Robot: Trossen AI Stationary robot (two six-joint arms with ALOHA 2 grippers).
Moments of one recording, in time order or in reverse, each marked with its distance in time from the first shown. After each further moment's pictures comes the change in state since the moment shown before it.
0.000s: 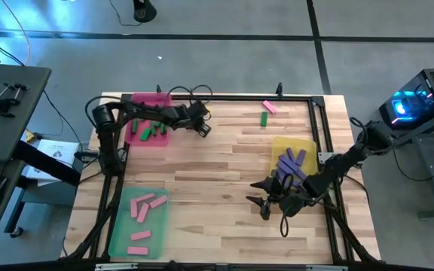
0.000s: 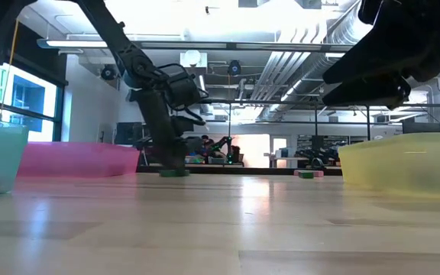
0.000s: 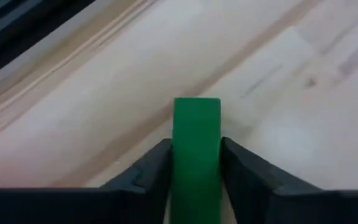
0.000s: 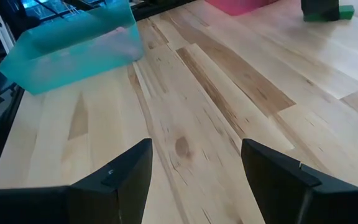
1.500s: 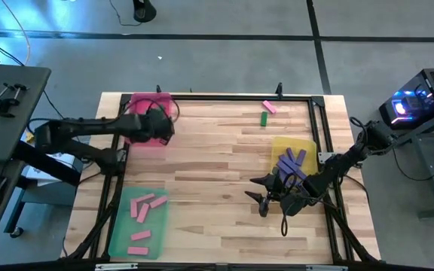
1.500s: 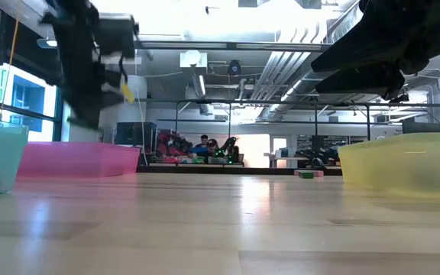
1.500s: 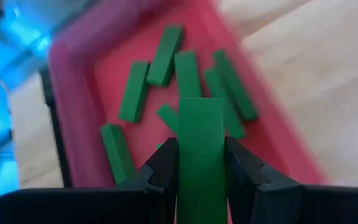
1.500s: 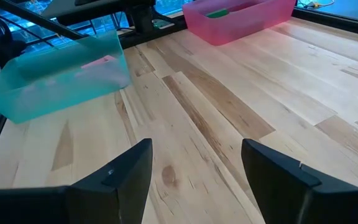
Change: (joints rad) left arm -0.174 -0.687 -0.203 -0.795 -0.393 -0.383; right arm 0.001 0.000 0.000 0.061 0.114 -0.052
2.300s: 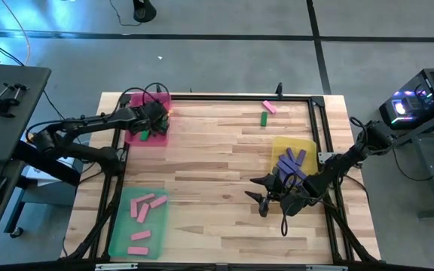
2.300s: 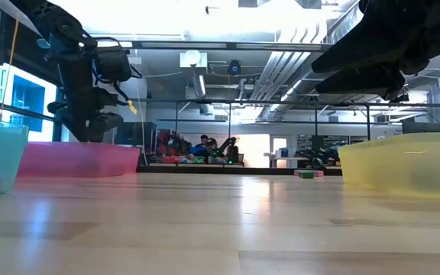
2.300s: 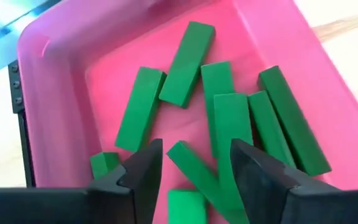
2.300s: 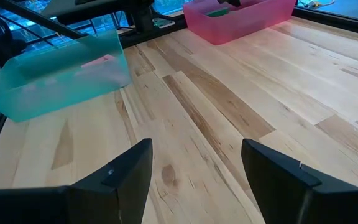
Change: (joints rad) left arm 0.347 0.001 -0.172 0.391 0.138 0.313; right arm -0.002 0.000 0.000 -0.003 -0.003 0.001
